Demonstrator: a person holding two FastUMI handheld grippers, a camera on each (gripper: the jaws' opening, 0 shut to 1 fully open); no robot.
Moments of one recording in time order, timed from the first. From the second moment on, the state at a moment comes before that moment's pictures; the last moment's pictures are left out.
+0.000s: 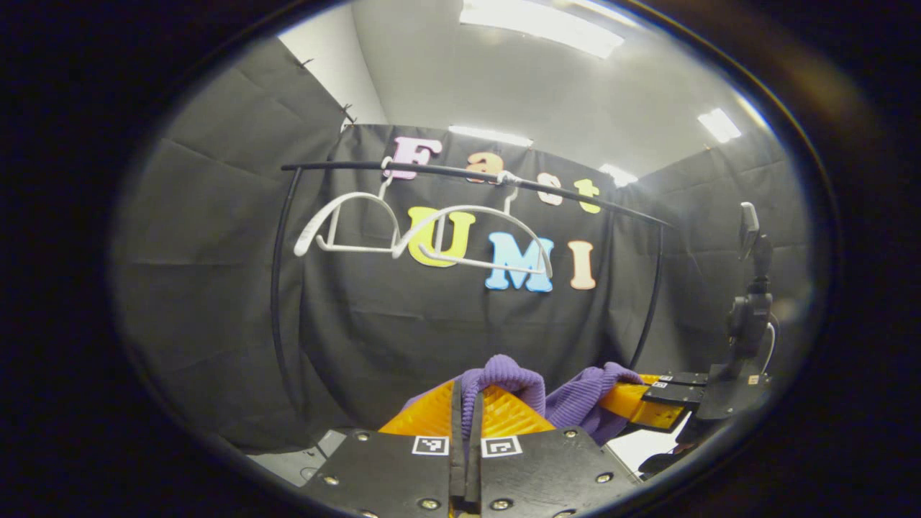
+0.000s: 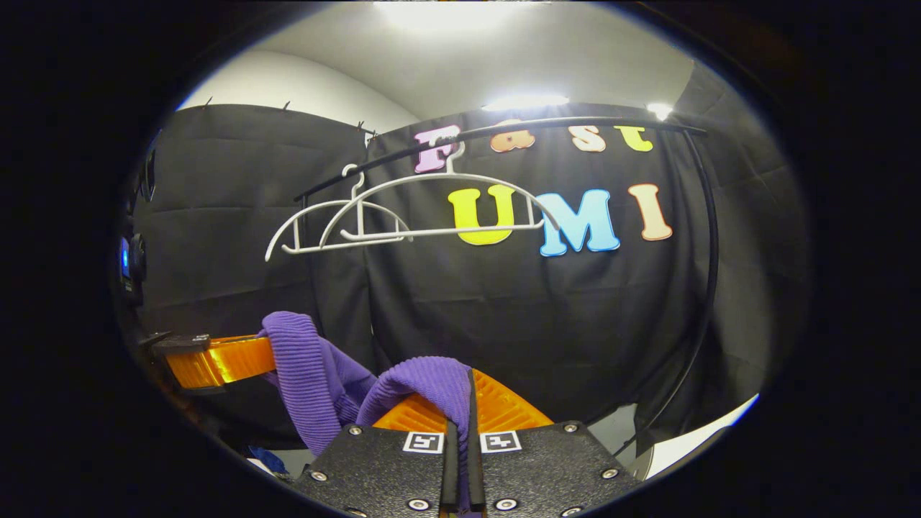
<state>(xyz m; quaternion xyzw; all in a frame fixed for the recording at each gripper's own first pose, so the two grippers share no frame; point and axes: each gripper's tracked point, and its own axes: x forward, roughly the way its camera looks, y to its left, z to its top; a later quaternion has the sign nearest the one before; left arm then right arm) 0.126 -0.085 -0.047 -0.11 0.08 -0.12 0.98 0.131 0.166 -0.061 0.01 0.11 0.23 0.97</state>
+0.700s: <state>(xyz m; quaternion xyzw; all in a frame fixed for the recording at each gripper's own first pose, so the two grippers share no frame) 0.101 -0.110 -0.205 -0.07 0.22 -0.13 0.96 0.095 0.156 -0.199 -0.04 0.25 0.23 0.94</state>
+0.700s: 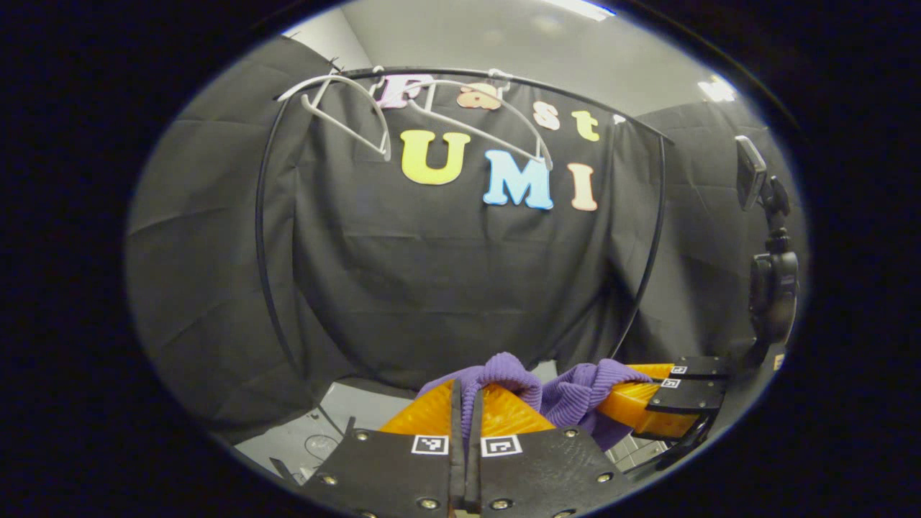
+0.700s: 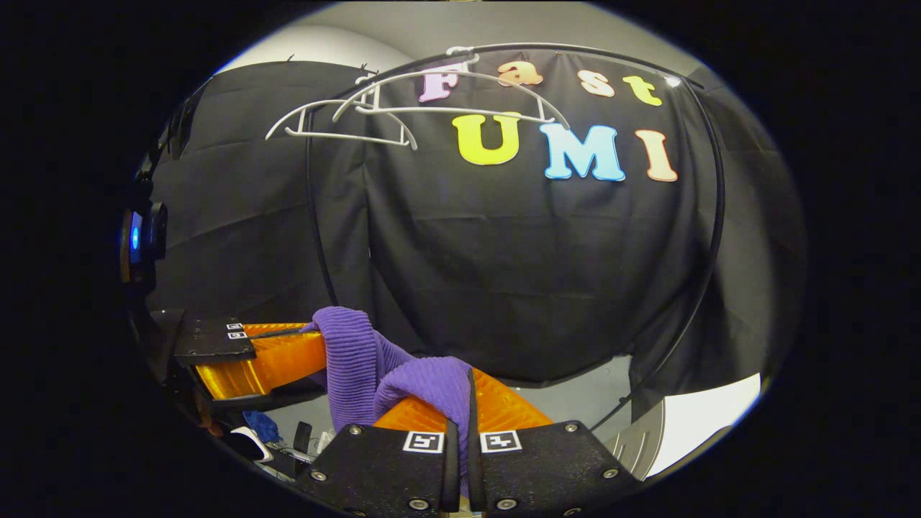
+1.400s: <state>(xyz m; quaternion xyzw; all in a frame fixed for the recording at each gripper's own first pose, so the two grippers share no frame) 0.079 -0.104 -0.341 -0.04 0.37 -0.10 0.92 0.069 0.141 -0.317 -0.10 0.37 0.23 0.89</state>
